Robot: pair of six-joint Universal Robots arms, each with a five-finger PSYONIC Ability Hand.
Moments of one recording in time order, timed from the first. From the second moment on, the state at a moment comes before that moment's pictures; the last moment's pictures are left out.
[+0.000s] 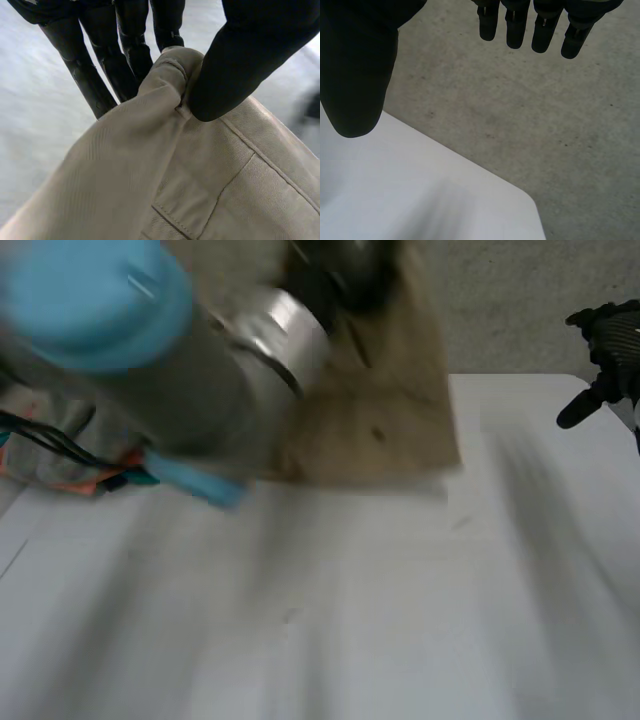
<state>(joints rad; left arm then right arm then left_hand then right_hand) 3.96 -2.17 -0.80 3.39 -1.43 3.32 1.68 -1.33 1.34 -0.01 1.51 2.92 1.15 1.20 1.19 1.20 0.94 0.23 0.21 0.21 0.21 0.04</state>
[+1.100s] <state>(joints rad) 4.36 -2.24 -1.40 3.30 -1.30 3.43 2.00 -1.31 1.97 -0.25 1.53 2.74 0.45 0.46 0.46 0.46 0.29 0.36 0.35 0.37 0.37 0.20</state>
